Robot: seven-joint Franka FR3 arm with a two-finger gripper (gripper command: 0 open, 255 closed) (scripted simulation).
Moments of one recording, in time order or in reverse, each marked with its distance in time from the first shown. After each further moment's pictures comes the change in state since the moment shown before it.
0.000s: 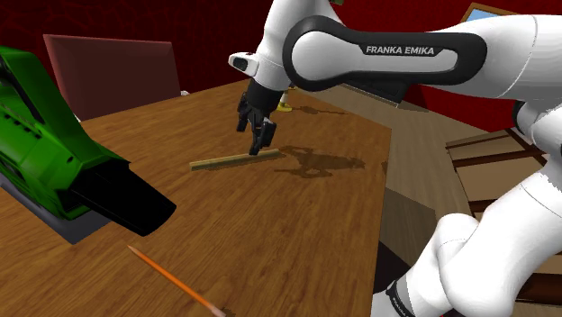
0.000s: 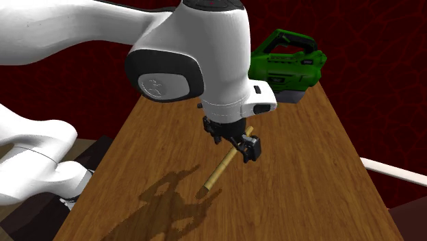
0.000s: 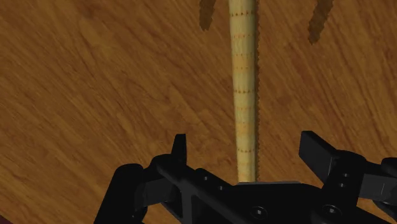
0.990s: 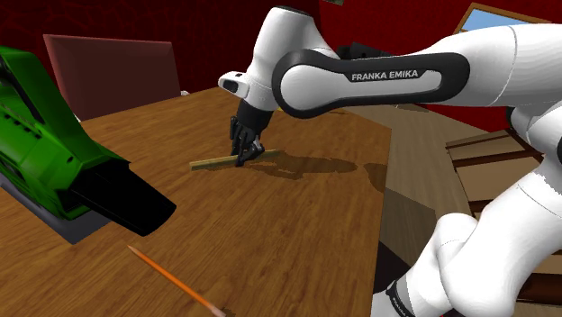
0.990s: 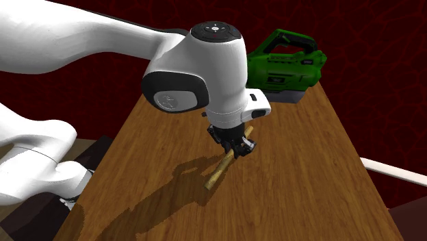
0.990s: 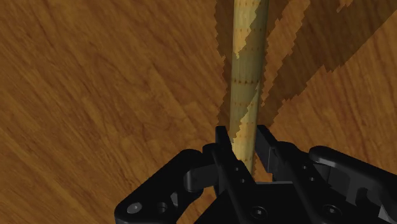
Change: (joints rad) arm 0.021 0.024 0.019 -0.076 -0.003 0.109 -0.052
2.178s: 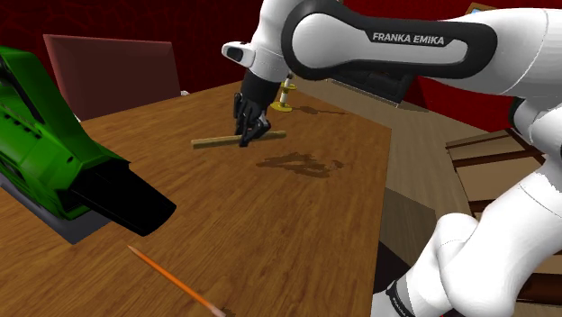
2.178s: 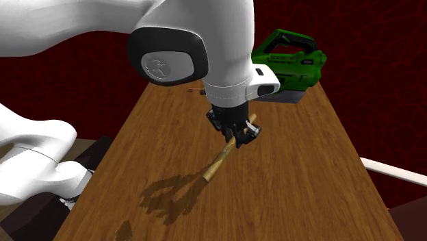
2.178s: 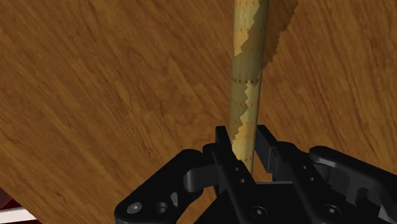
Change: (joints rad) arm -0.003 -0.013 -0.003 0.141 -0.001 -0.159 0.001
